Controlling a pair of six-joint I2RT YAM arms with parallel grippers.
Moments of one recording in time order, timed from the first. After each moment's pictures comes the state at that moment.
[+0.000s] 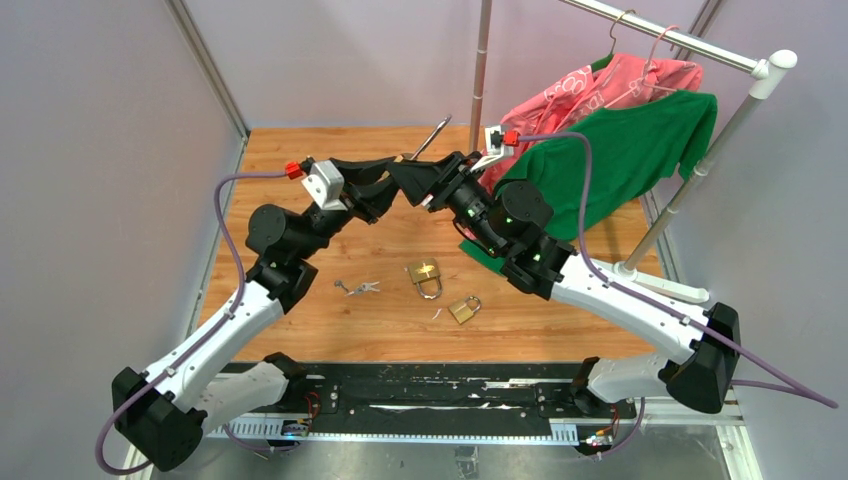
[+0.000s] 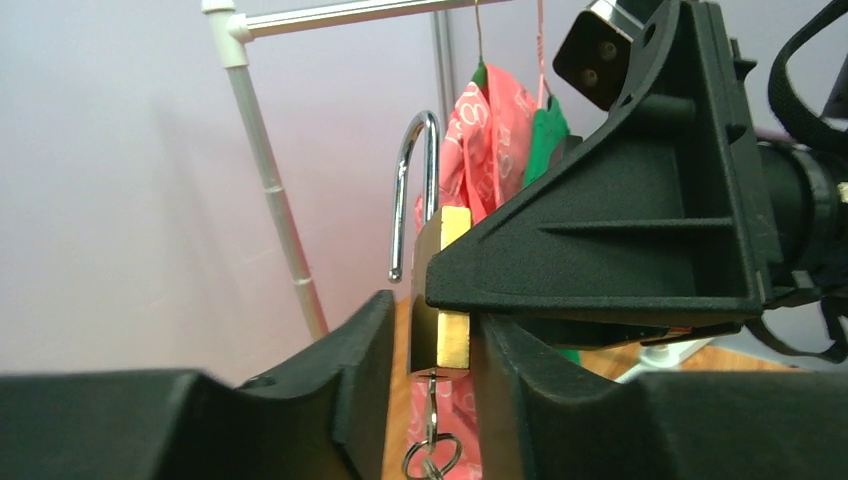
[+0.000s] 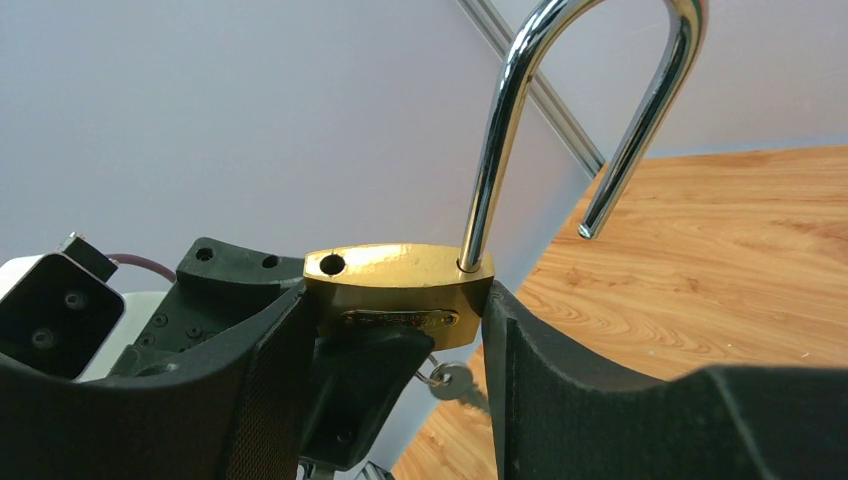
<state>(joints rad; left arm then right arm) -0.56 0.97 0.83 0.62 0.36 -0.04 0.98 1.27 1.18 0.39 0.21 0.68</state>
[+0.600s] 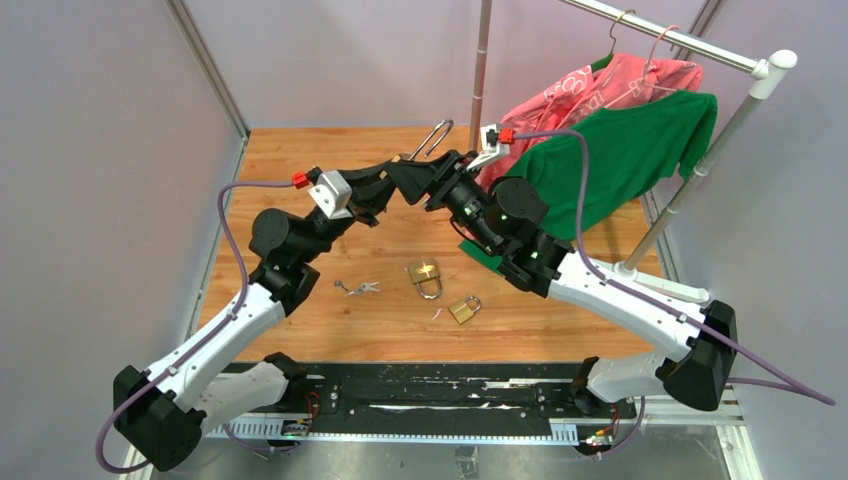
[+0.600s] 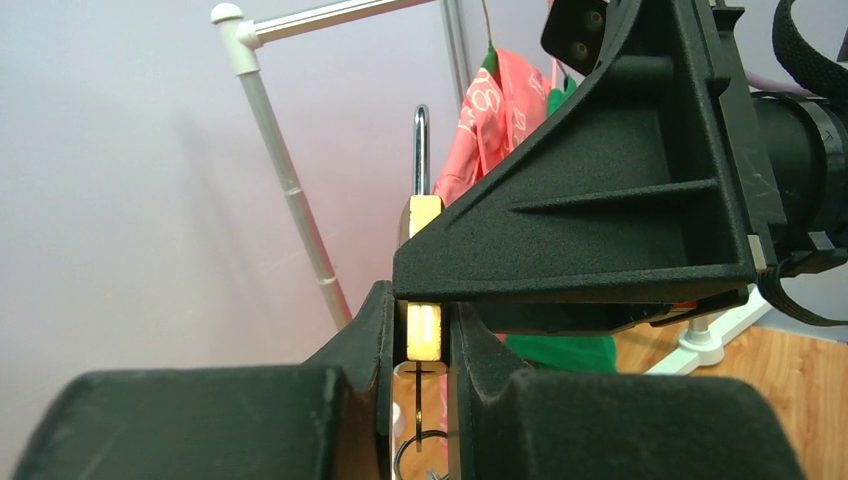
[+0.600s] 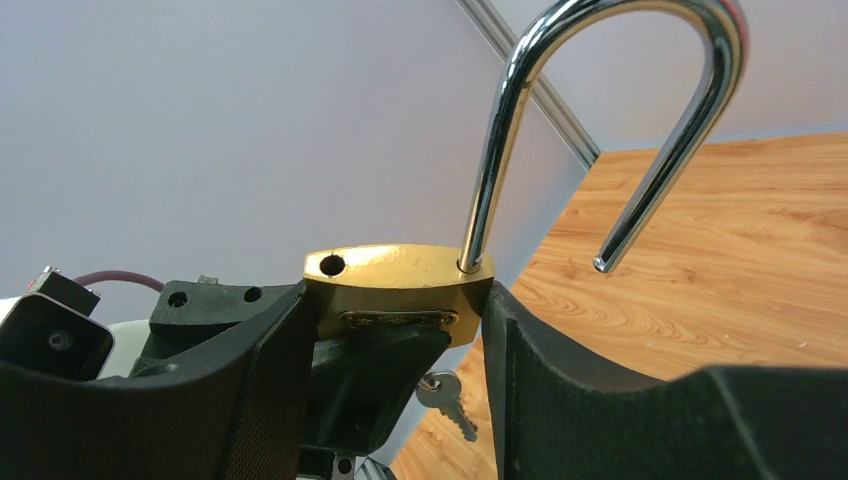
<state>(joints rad) -0.57 0.97 0.80 0.66 0.35 0.07 0.98 1.29 1.19 0.38 0.21 0.70</state>
